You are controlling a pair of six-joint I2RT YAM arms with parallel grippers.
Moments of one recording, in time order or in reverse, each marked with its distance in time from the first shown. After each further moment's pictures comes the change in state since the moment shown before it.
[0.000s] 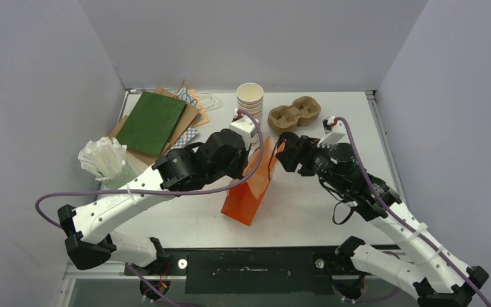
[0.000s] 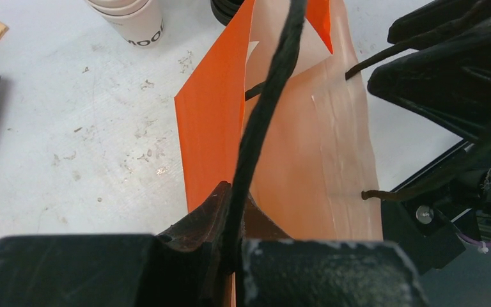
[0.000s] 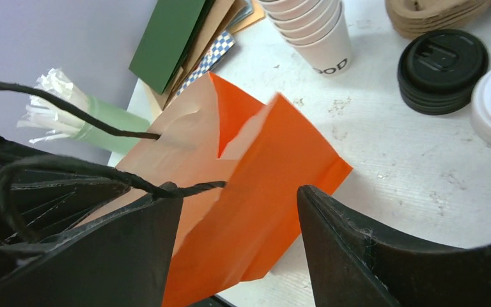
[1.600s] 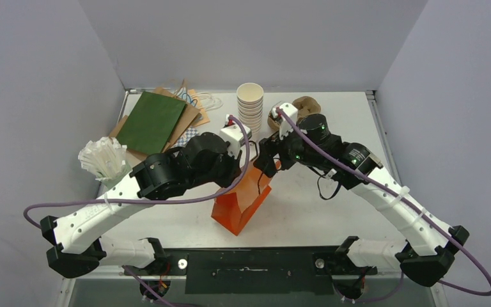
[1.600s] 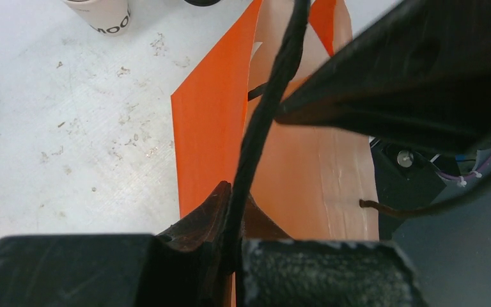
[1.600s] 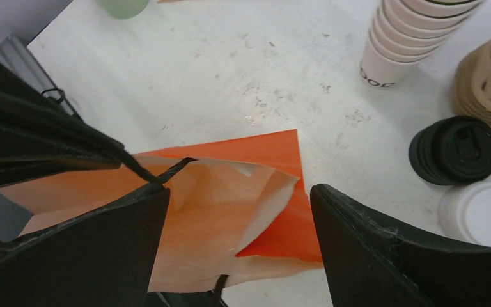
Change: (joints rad) left arm 0.000 -0.114 -0.021 -0.077 0.137 0.062; right arm 0.080 0.343 0.429 -0.274 -0.226 -0.505
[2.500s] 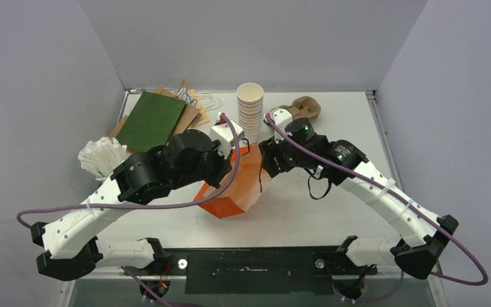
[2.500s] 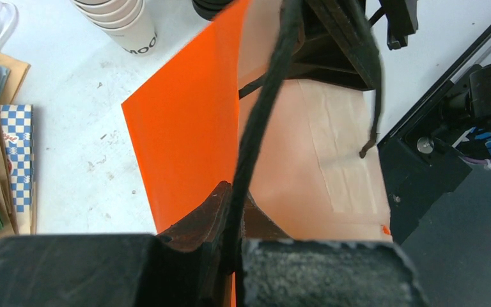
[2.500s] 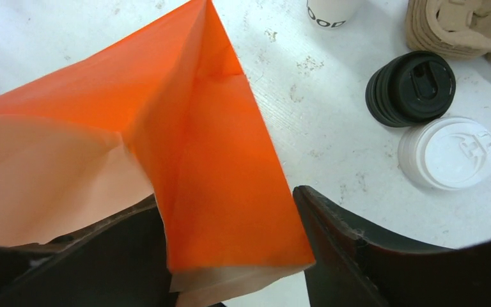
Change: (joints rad) left arm 0.000 -0.039 0.095 -0.091 -0.020 0.122; right arm 0.034 0.073 -0.016 -0.105 0.161 -0.016
